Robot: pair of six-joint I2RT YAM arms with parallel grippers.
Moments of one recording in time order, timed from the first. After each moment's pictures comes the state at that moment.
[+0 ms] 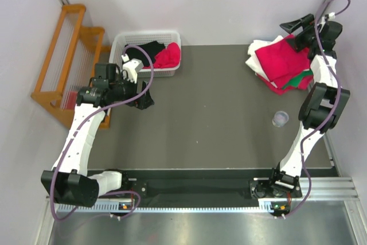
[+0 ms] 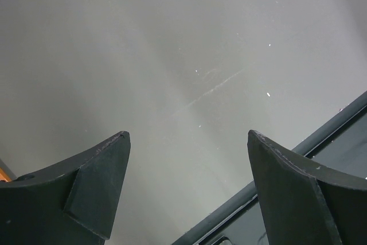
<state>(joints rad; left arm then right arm) -0.11 1.20 1.26 -0.85 0.50 0.13 -0.34 2.11 1.86 0.01 -0.65 0.89</state>
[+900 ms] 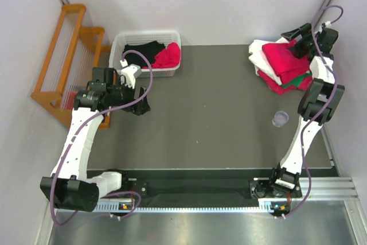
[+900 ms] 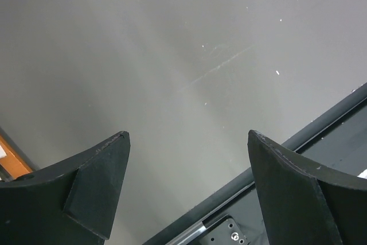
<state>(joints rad) -0.08 1.16 1.25 -0.95 0.47 0.19 -0.38 2.36 2.06 -0.07 -0.61 0.78</state>
